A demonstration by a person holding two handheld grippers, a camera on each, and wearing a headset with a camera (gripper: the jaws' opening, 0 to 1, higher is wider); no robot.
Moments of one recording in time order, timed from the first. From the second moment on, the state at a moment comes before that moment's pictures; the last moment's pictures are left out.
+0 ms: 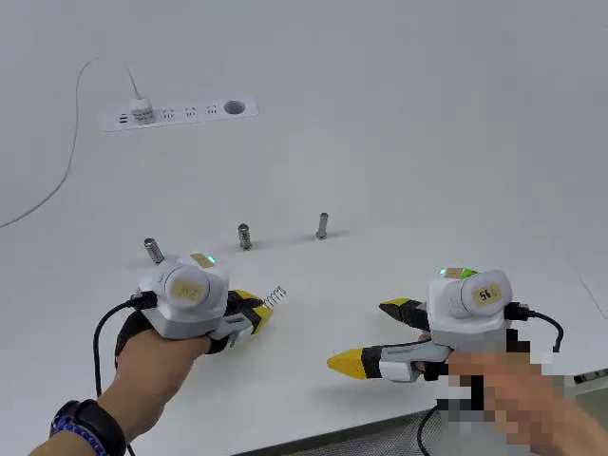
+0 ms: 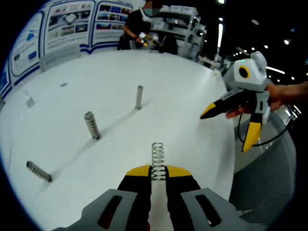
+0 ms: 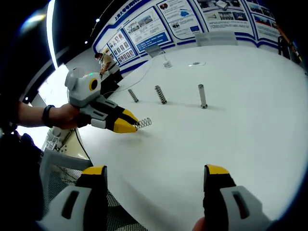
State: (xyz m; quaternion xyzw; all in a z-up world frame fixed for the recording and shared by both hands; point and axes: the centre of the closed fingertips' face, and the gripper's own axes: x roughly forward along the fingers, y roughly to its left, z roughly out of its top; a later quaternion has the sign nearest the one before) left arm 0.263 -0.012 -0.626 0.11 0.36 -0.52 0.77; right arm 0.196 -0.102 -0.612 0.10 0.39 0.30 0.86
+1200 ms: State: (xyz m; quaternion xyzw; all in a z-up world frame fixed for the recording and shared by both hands) left arm 0.245 0.004 -0.603 0.12 0.33 -0.55 0.76; right arm 0.200 -0.068 -0.604 0.10 0.39 0.35 0.85
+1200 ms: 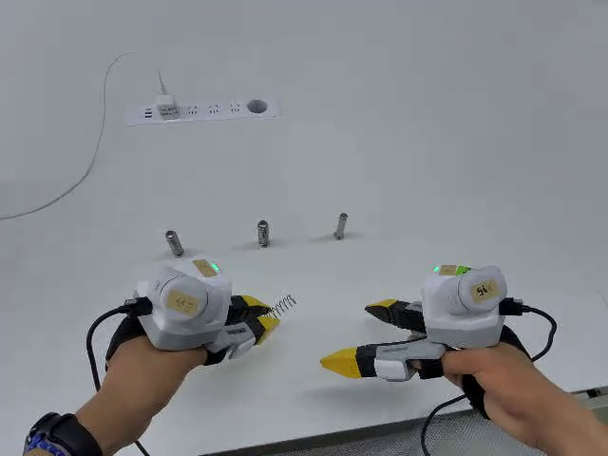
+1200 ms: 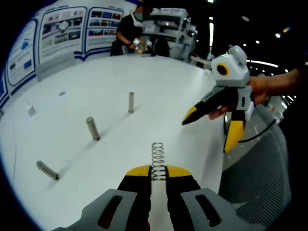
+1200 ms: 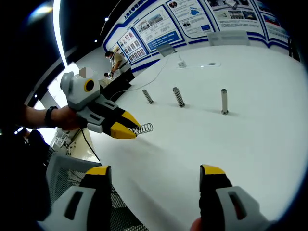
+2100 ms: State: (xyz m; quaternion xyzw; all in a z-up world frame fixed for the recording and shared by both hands) left arm 0.217 -0.028 -0.567 0.13 0.29 -0.60 0.73; right arm 0.218 -0.050 -0.582 0.18 0.36 0.37 0.84
